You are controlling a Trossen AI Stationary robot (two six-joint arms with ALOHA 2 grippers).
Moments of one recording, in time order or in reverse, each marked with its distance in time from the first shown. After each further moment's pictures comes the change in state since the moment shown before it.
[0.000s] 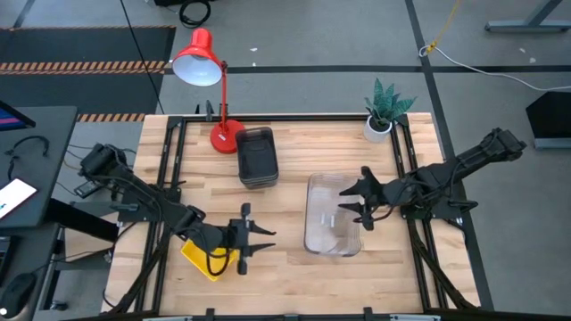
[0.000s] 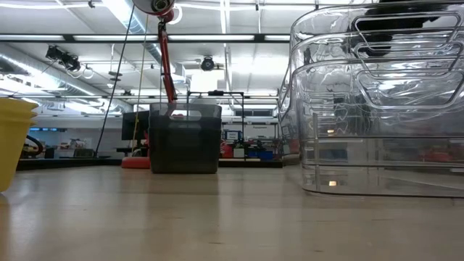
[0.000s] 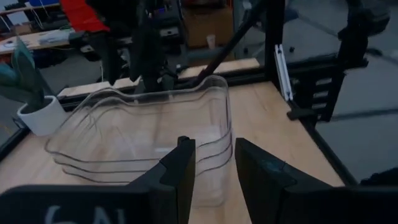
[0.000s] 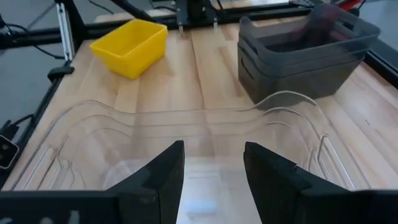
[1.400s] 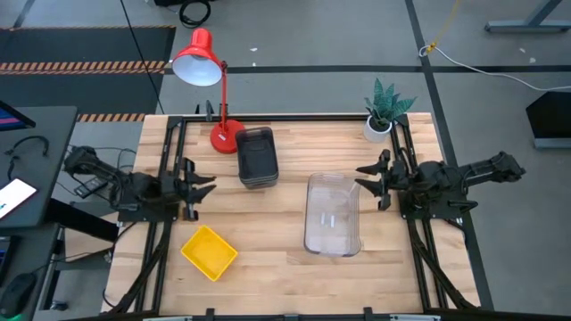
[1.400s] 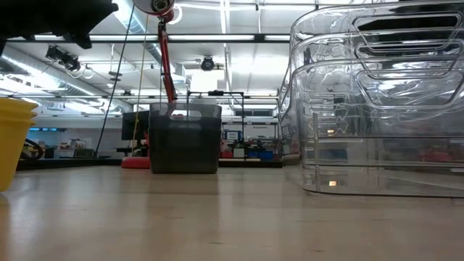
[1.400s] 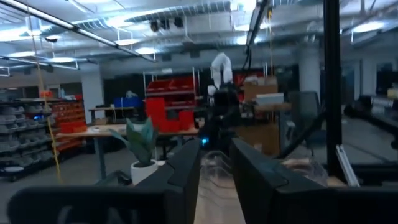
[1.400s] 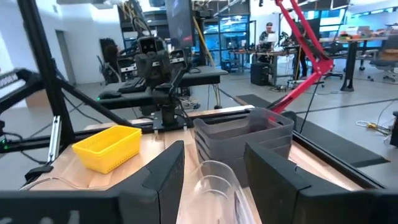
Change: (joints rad) left arm 0.151 -1.095 -0.813 0.347 0.003 0.266; right arm -0.196 -0.586 -0.409 0.386 -0.057 -0.250
